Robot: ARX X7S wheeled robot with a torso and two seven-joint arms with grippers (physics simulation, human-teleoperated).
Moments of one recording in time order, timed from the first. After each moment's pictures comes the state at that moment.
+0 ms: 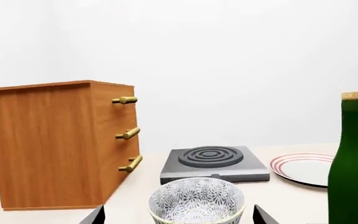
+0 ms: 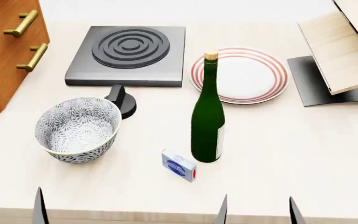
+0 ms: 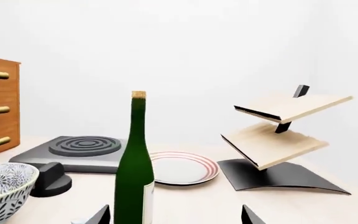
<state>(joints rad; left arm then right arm) 0.13 -0.08 0.04 0.44 0.04 -0.04 -0.13 -0.12 0.07 -0.06 -0.39 -0.04 0.03 0.12</state>
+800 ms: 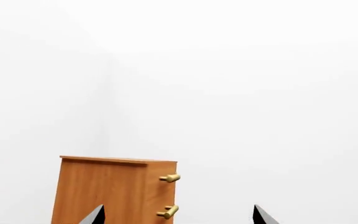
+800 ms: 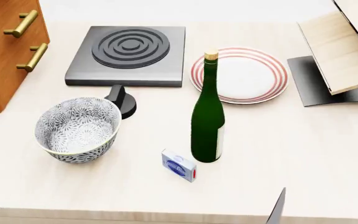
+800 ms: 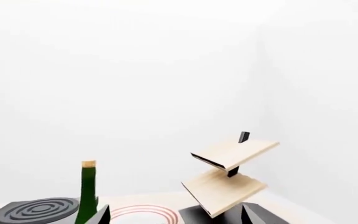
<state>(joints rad) 0.23 -0.13 -0.07 0.74 -0.08 0.05 -0.26 -0.24 0.13 0.04 -0.64 0.05 -0.03 0.24</state>
